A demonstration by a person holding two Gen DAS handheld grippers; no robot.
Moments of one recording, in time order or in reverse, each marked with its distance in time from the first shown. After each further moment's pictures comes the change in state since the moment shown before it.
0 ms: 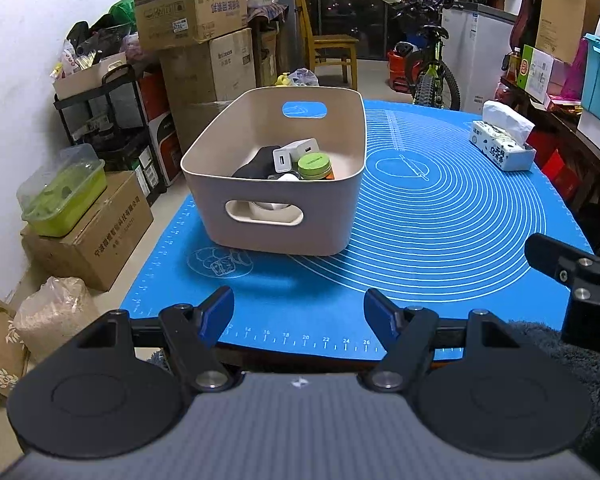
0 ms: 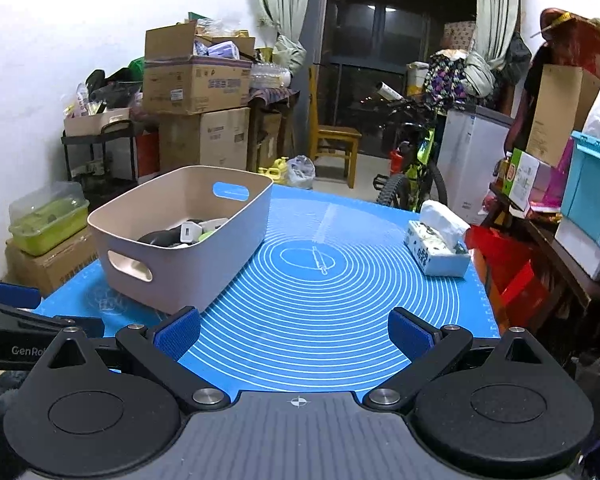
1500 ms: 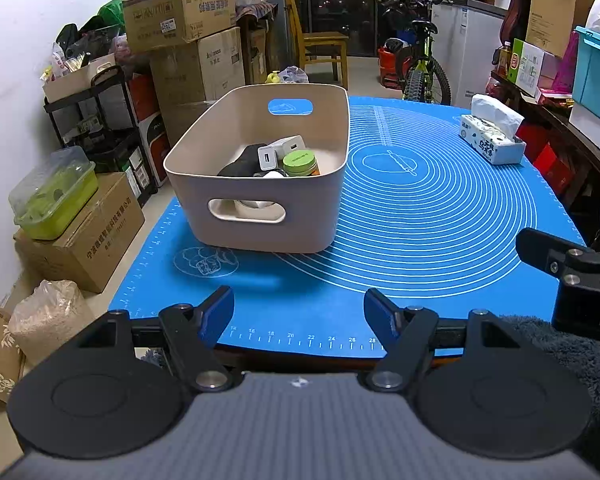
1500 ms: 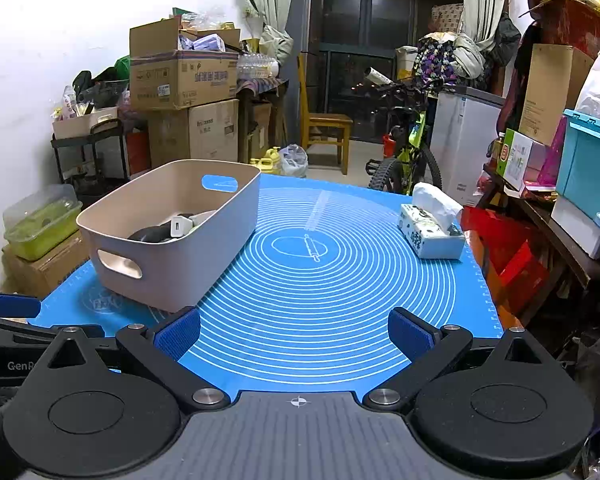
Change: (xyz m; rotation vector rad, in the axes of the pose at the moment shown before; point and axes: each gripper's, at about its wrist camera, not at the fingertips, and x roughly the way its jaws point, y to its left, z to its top) left arm 0.002 -0.008 0.001 0.020 0.007 -0.018; right arm 0.006 -0.002 -0.001 0.045 0.032 -0.013
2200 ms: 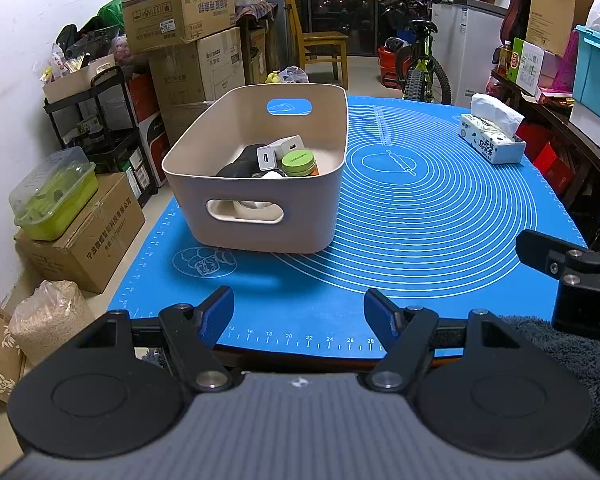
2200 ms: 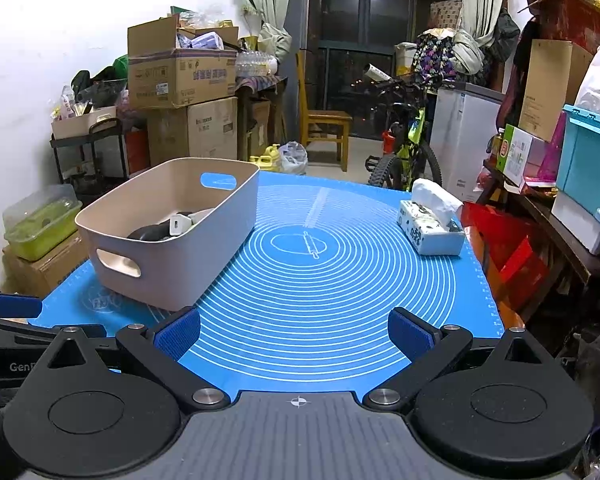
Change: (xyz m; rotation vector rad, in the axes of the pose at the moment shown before) left arm 0.000 -0.002 0.000 0.001 0.002 0.001; right arm -0.001 -0.004 0.000 0.011 0.010 0.000
